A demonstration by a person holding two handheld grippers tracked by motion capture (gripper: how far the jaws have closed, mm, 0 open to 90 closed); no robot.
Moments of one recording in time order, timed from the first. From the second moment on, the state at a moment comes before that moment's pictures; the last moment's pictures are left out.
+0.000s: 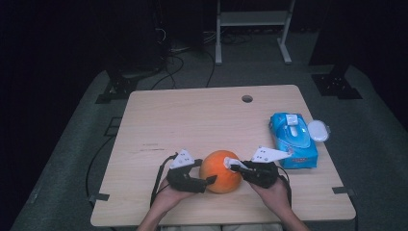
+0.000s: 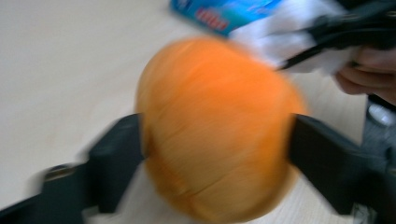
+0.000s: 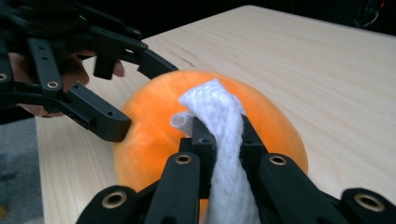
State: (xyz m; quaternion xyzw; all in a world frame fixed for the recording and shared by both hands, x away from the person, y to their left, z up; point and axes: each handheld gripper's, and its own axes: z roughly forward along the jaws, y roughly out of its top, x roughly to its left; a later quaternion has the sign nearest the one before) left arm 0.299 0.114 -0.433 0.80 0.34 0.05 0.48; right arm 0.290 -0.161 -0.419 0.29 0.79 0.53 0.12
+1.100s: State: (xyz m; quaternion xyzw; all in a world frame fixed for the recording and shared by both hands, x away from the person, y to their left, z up) left arm 0.278 0.090 -0.417 0.81 0.28 0.12 0.51; right arm 0.269 -0.146 -0.396 0.24 0.79 0.54 0.14
